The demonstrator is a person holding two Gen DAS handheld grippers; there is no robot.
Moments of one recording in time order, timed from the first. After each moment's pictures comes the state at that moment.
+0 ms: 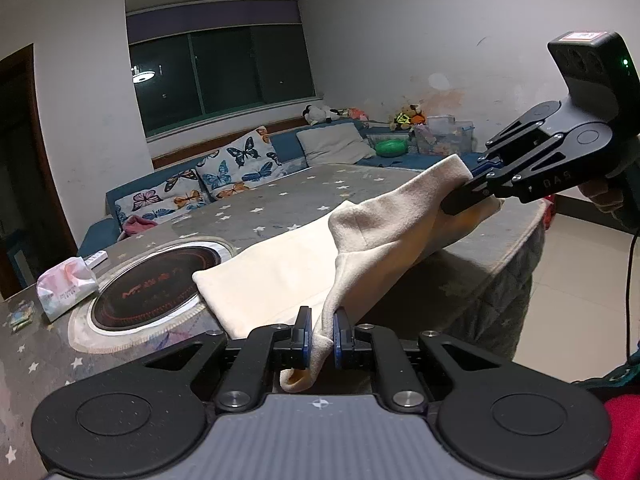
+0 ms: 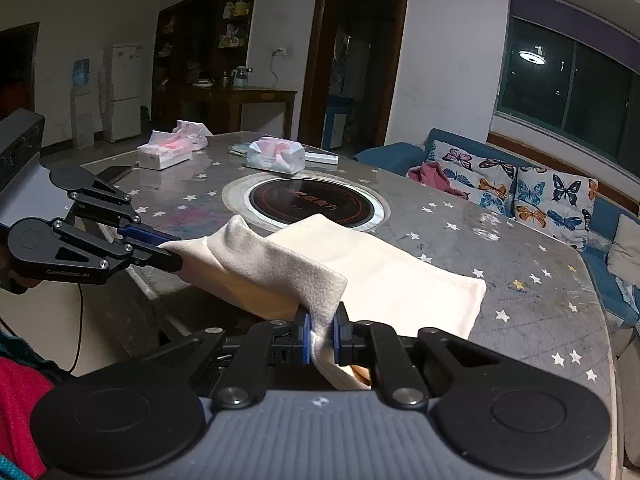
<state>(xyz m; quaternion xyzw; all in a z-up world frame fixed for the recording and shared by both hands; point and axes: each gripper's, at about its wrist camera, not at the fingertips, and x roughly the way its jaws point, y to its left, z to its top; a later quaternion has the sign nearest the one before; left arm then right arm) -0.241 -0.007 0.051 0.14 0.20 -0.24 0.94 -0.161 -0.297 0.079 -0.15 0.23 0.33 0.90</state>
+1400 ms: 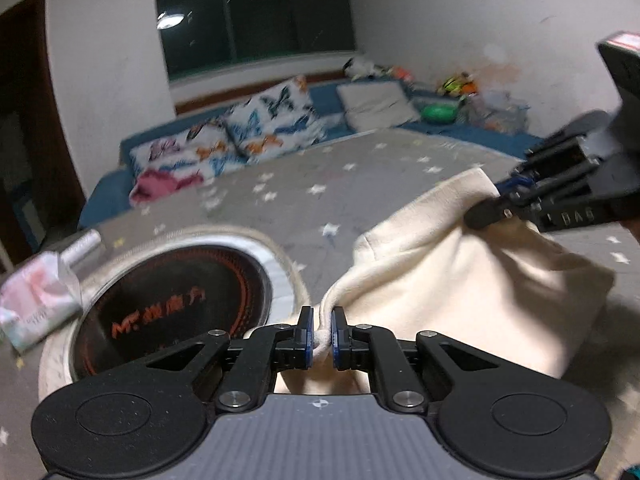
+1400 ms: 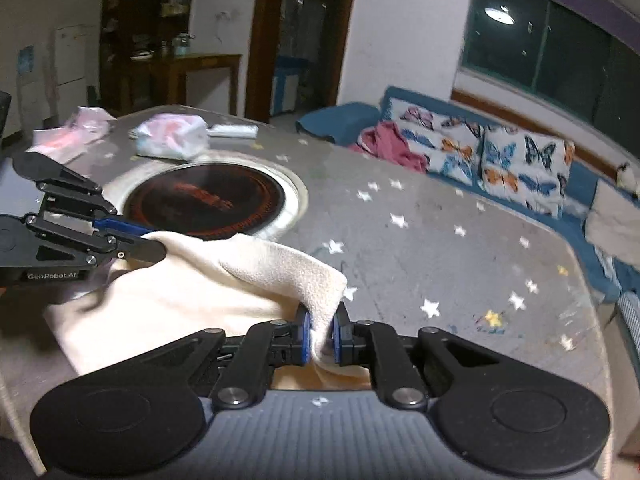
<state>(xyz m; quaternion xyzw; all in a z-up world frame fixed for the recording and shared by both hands) -0.029 -0.021 0.035 0.12 0.28 -0.18 0.94 0.038 -0.269 0.044 -0.15 0.30 0.25 0.91</state>
